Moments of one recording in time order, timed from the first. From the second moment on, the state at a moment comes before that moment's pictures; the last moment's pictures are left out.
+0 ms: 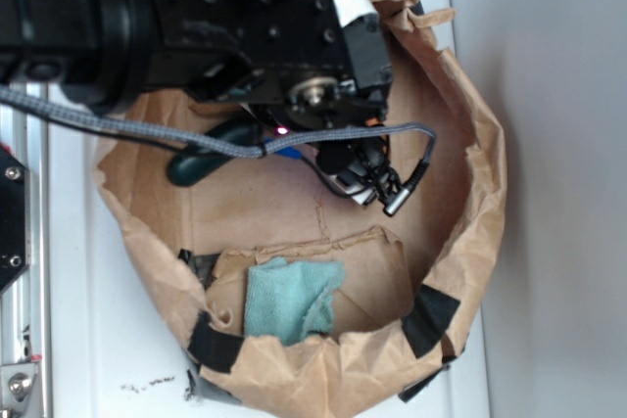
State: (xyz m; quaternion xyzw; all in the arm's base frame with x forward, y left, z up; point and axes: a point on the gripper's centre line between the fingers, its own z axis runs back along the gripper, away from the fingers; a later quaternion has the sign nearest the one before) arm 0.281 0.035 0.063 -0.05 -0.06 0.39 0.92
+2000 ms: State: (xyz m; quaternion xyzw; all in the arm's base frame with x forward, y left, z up) arm 0.318 0.005 0.020 0.02 -0.16 0.40 0.90
